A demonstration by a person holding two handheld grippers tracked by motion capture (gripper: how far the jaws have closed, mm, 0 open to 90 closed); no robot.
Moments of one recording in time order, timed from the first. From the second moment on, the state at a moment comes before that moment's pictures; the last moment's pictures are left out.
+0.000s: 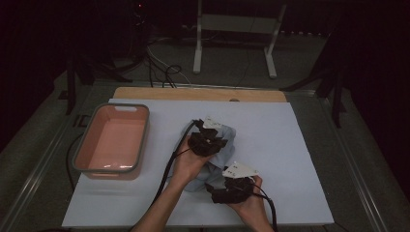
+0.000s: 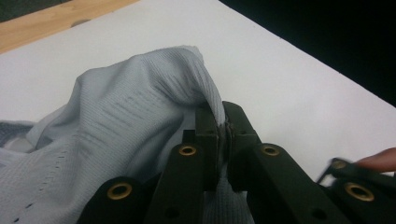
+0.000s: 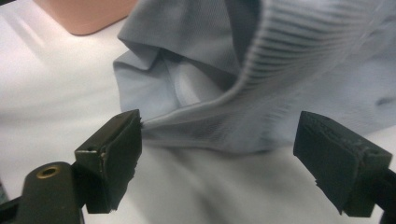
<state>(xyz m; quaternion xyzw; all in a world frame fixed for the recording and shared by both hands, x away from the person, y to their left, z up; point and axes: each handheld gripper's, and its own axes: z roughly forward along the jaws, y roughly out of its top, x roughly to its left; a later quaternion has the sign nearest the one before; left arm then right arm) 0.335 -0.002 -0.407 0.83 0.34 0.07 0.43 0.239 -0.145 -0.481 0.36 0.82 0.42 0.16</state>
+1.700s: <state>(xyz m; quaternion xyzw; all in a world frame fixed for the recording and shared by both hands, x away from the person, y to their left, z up) 0.343 0.073 -0.391 0.78 0.42 0.10 0.46 0.297 -0.150 -0.506 0.47 0.77 0.42 0.11</state>
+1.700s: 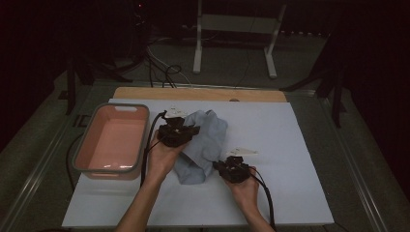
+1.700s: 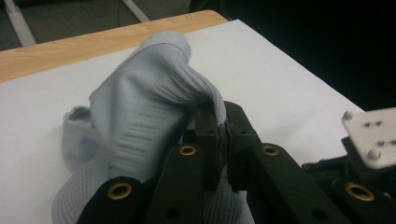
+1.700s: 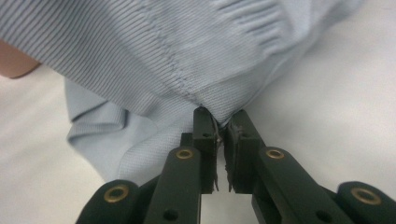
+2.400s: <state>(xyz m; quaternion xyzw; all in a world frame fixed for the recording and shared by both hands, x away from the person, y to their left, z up) 0.349 0.029 -0.406 0.79 0.39 0.06 0.47 0.295 -0.231 -0.485 0.50 0.75 0.41 0.17</state>
